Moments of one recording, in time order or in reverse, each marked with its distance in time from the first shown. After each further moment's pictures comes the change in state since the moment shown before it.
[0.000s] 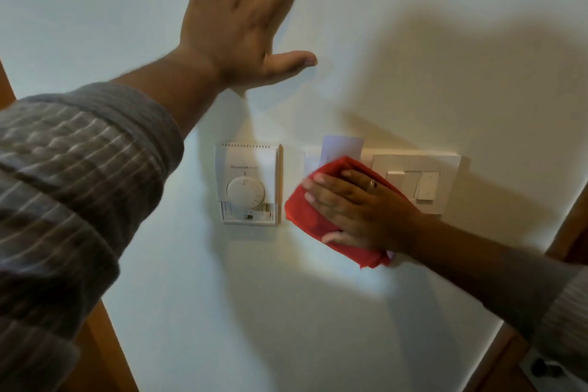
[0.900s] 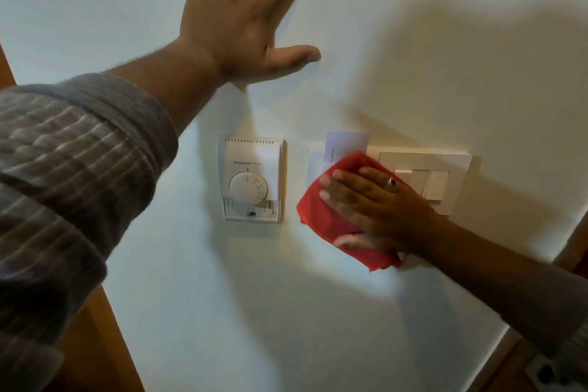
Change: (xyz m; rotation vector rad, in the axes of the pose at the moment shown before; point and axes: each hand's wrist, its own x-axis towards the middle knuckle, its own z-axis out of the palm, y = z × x) left_hand -0.001 -0.001 -0.005 -0.010 -0.015 0.007; right_hand -0.014 0.006 0.000 0.036 0.094 0.053
